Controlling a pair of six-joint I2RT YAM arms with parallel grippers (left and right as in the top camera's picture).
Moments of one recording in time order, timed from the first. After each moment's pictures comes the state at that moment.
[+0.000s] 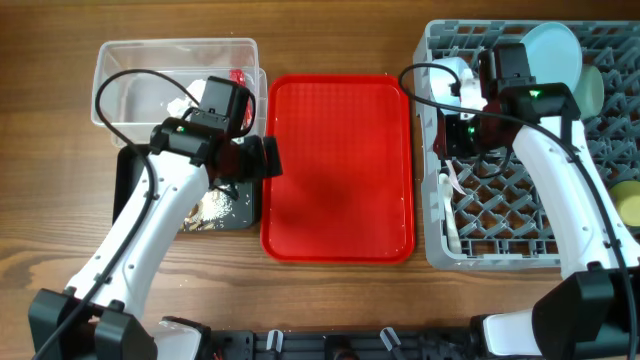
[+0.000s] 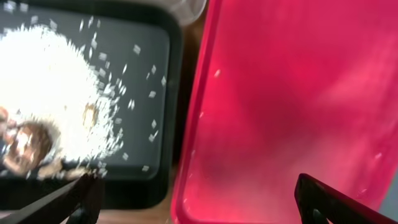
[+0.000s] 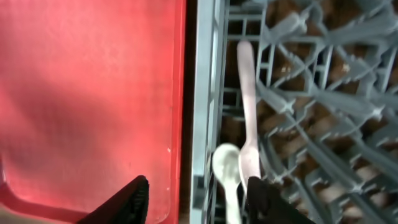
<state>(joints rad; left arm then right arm) -0.29 1.50 1.21 -1.01 0.05 -0.48 0.08 1.59 1.37 -1.12 -0.14 0.09</state>
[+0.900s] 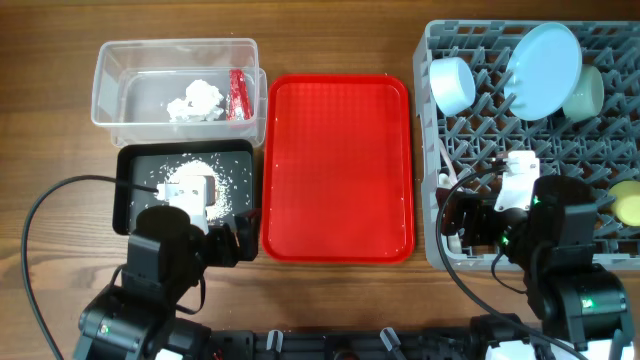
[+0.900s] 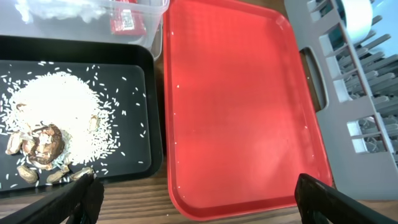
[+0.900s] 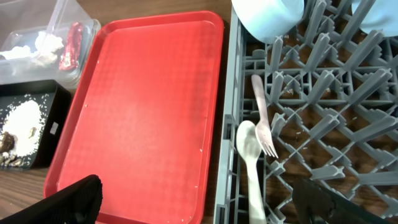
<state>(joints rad) -0.32 0.61 0.74 -0.85 0.08 -0.38 0.08 0.71 0.85 -0.90 -0.20 0.16</state>
